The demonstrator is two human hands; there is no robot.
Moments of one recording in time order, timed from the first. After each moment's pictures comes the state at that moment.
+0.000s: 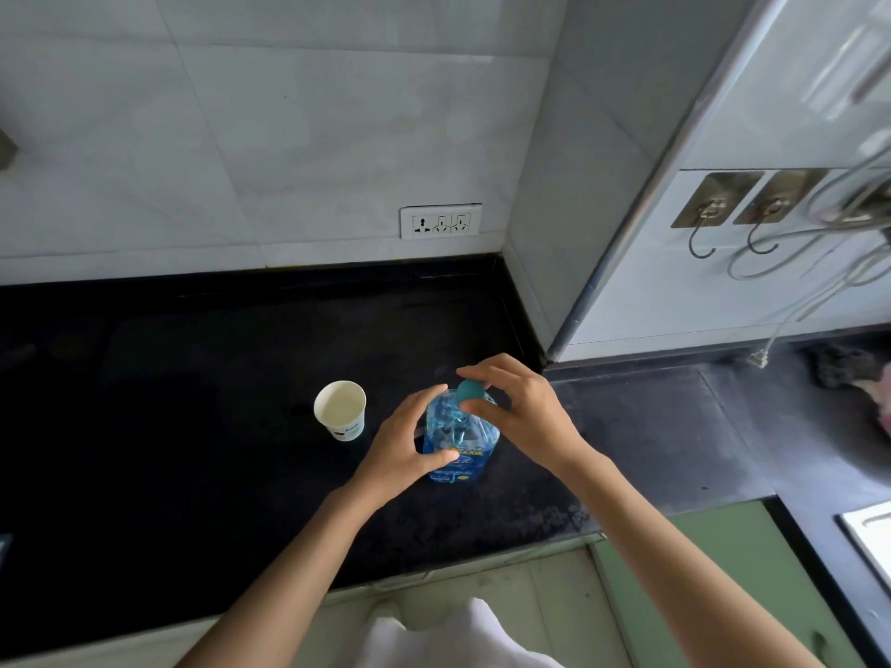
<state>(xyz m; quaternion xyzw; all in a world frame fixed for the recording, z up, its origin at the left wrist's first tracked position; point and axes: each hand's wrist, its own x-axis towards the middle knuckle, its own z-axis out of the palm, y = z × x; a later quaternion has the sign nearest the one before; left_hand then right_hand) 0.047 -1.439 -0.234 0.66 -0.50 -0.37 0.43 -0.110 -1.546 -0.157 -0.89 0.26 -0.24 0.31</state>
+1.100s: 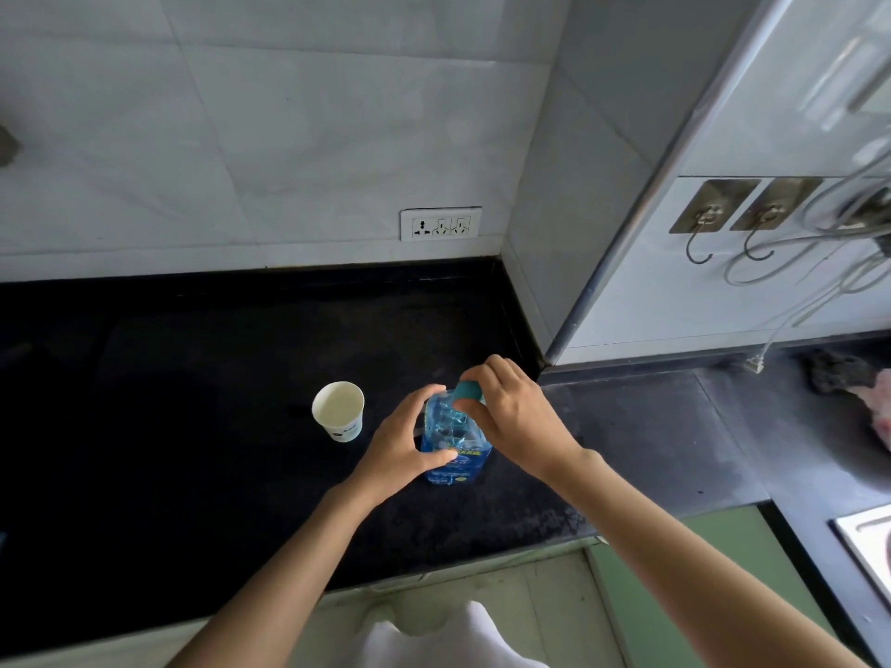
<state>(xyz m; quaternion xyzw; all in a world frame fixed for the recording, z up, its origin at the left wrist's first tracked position) 0.048 -1.441 -0.230 0.66 -0.49 -0.37 0.42 -0.102 -1.544 -0.164 -0.95 0.23 -0.23 0.07</state>
